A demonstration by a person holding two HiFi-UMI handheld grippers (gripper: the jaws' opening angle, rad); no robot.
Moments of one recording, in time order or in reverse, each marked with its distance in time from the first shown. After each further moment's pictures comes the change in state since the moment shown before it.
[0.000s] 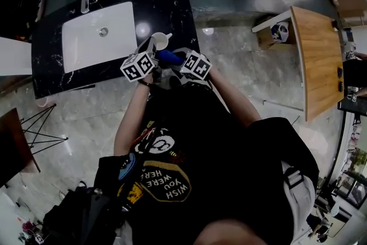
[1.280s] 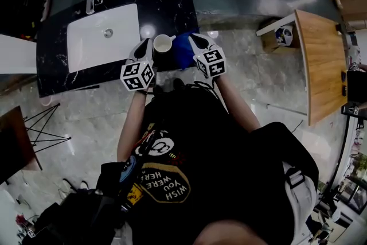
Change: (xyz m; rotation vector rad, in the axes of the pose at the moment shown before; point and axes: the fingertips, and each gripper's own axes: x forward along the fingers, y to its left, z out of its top) left arm -0.039 -0.021 0.044 0.333 -0.083 0.034; right arm -0.100 -0.103 0.045 0.272 -0.343 -0.551
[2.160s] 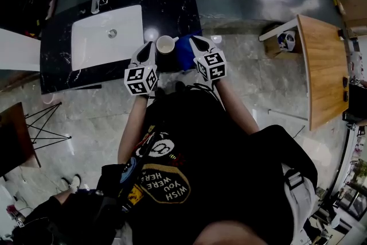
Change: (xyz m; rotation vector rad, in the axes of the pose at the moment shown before) left arm -0.019 -0.012 0.006 0.081 -0.020 0.018; right arm -0.006 0.012 0.011 0.017 -0.036 0.008
